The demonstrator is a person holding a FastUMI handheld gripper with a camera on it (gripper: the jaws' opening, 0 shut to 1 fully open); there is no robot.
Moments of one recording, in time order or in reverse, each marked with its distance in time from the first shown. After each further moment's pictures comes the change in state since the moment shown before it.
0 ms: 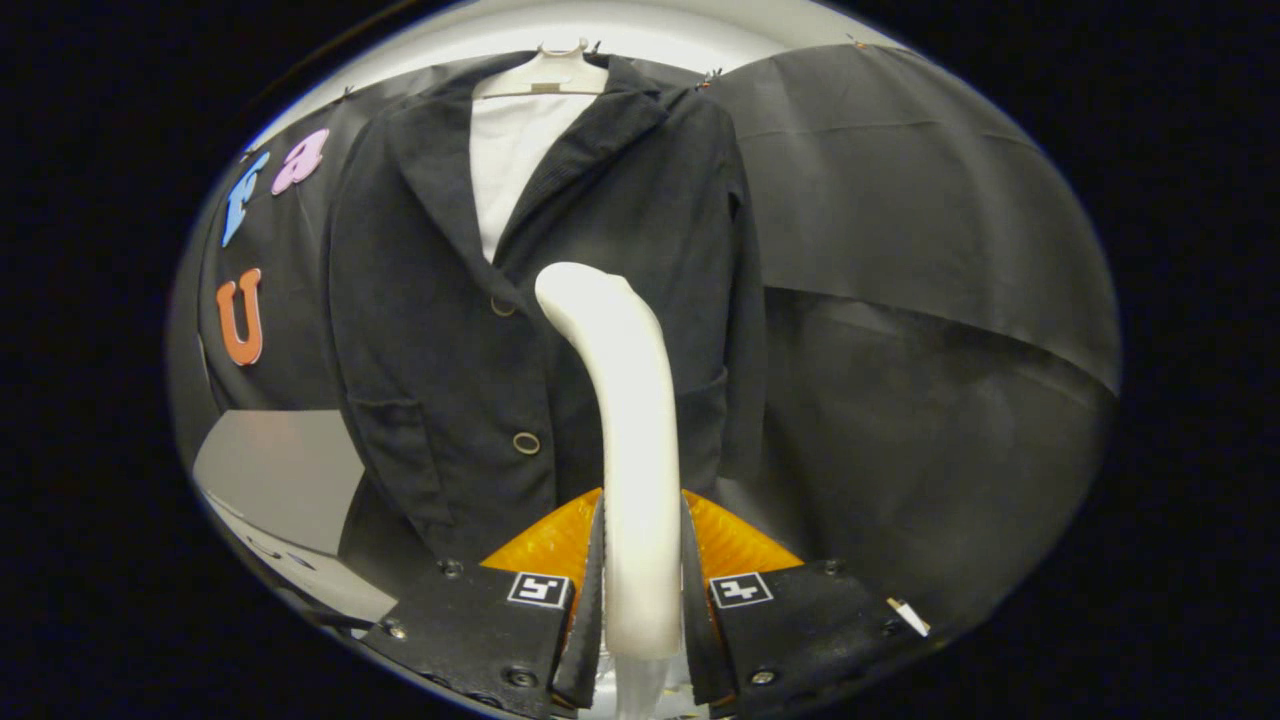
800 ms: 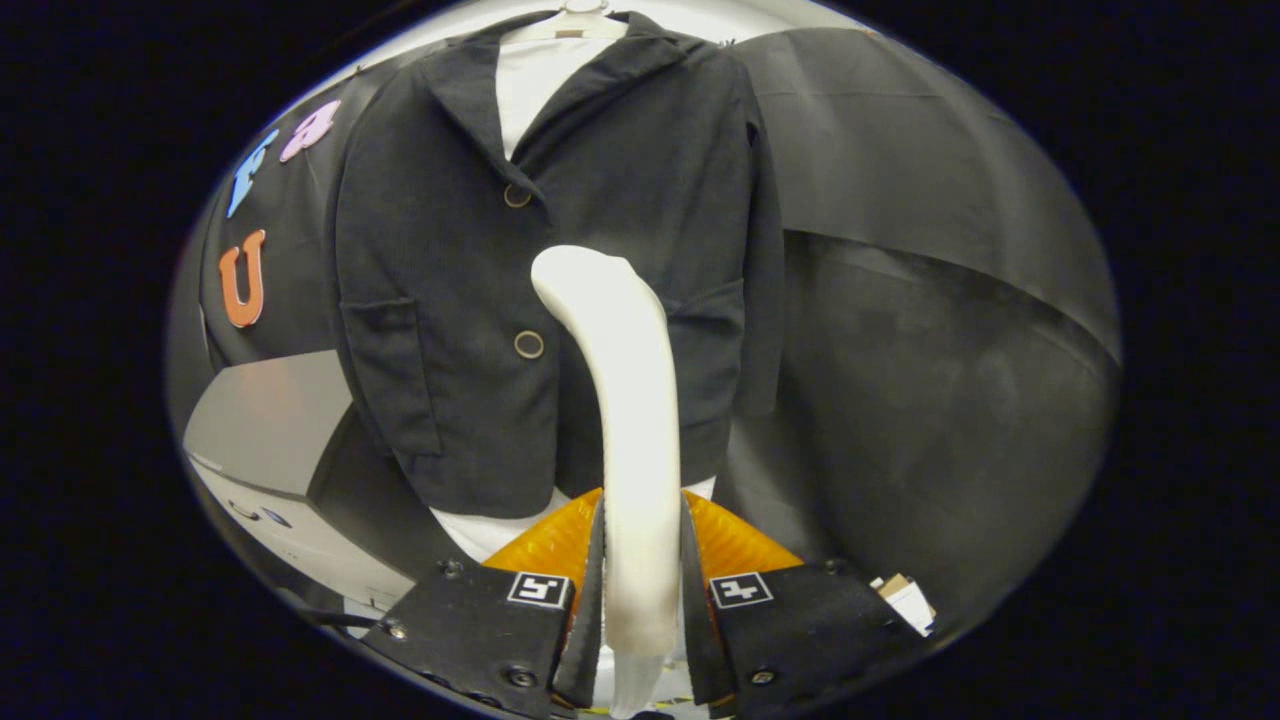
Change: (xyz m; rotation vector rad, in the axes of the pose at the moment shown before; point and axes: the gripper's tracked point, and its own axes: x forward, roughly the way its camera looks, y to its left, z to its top) arm 0.016 0.005 -0.070 -0.017 0.131 0.008
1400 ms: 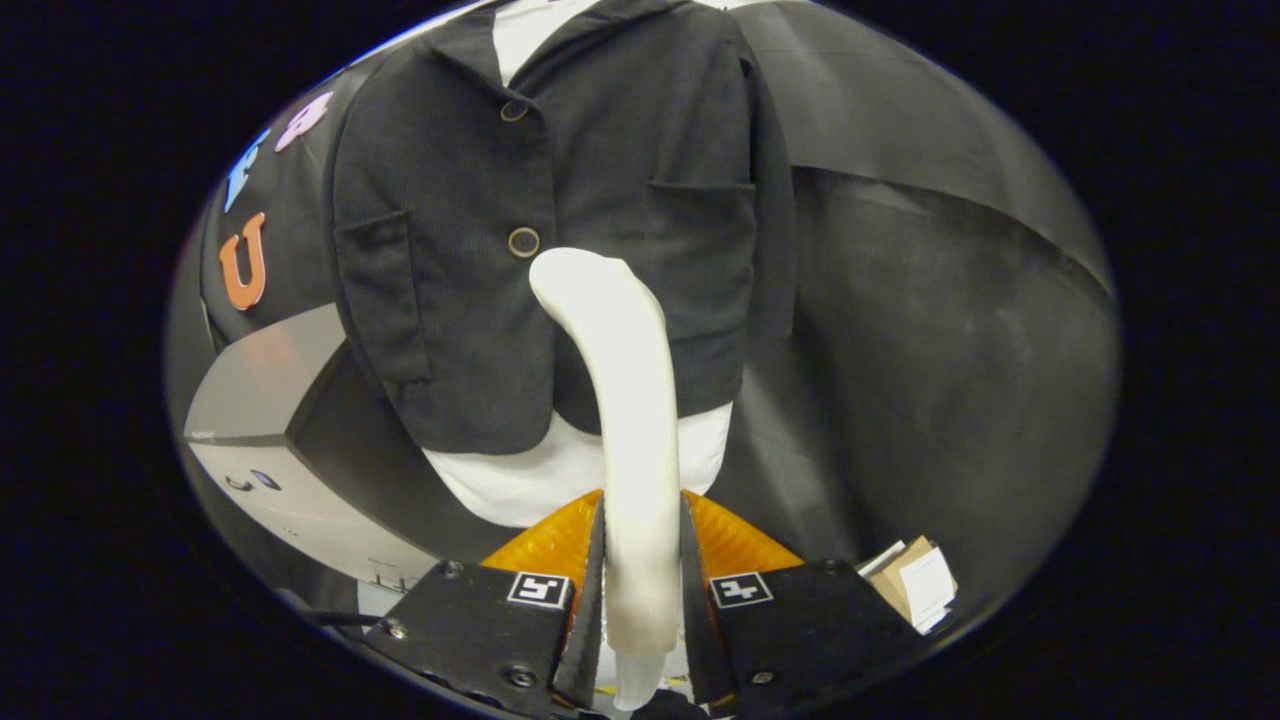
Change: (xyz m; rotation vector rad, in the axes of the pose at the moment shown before) arm 0.013 0.002 -0.071 0.018 0.138 0.038
